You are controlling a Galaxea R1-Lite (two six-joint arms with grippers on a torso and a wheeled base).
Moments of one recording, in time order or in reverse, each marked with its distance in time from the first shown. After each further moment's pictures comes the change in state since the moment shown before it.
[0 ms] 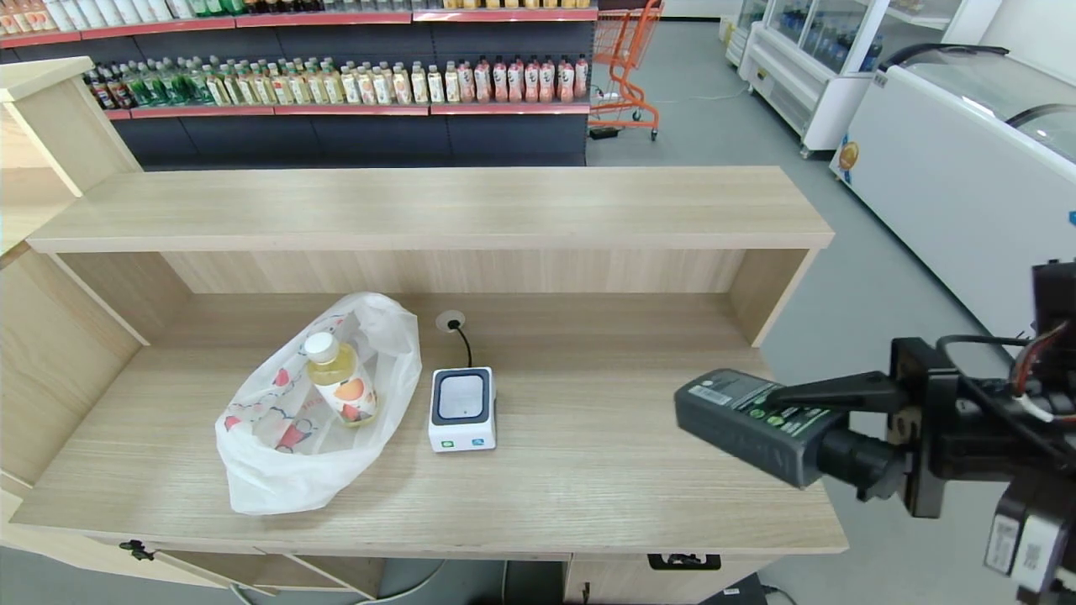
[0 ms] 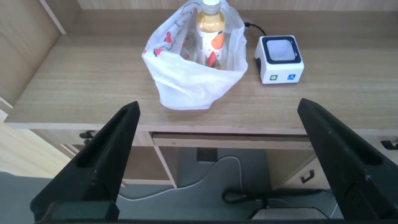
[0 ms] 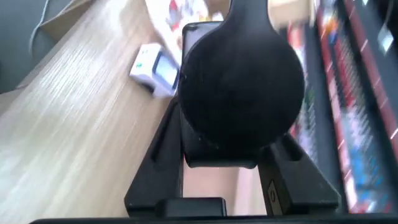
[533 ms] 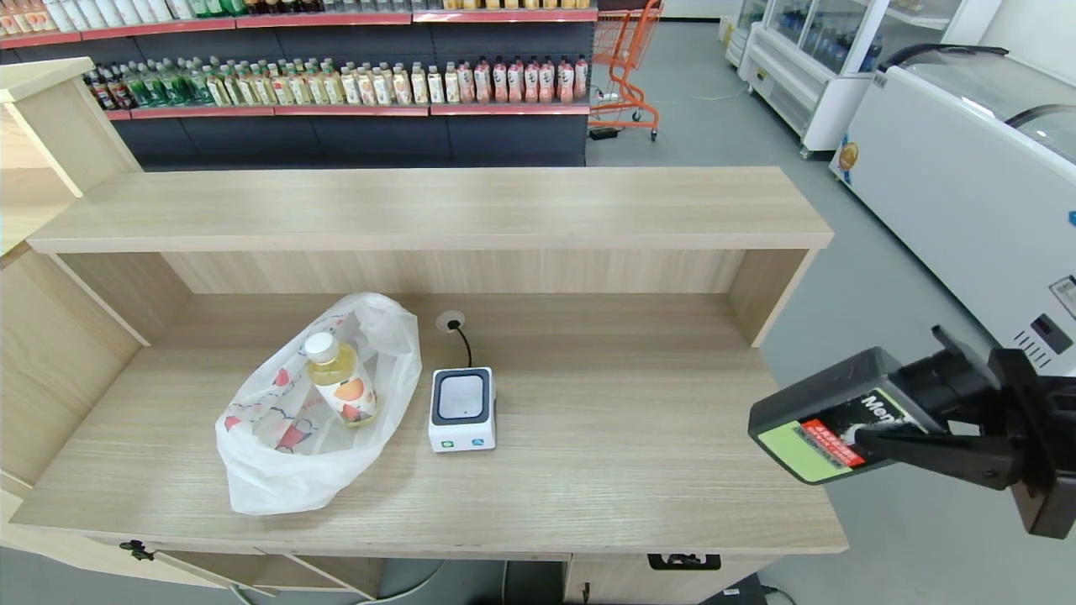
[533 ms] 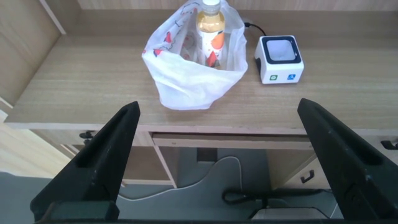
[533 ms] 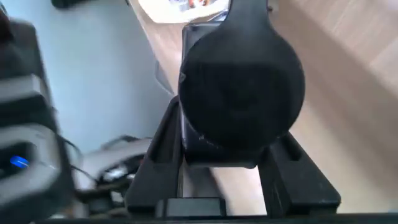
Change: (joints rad) left arm 0.000 0.000 0.000 0.000 0.000 0.000; right arm -0.160 -0.165 0.018 0.130 -0.036 1.356
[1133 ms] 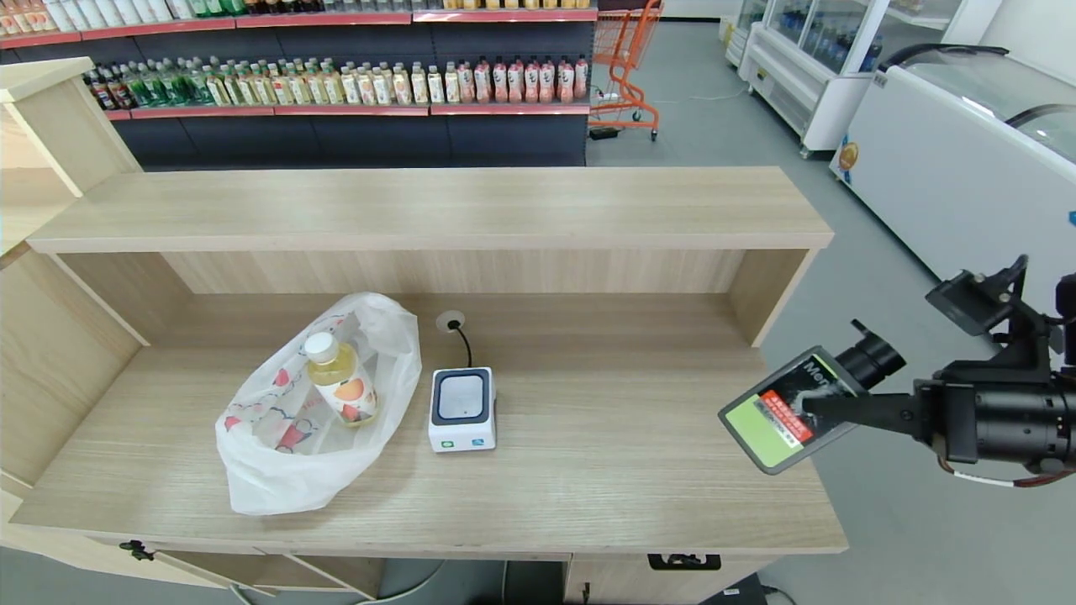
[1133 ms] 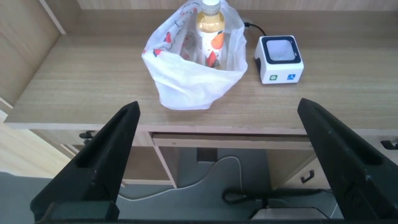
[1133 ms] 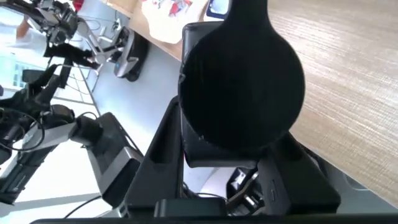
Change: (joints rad) left arm 0.000 0.000 0.000 0.000 0.000 0.001; right arm -0.019 0.223 0.001 -0.159 -0.004 0.553
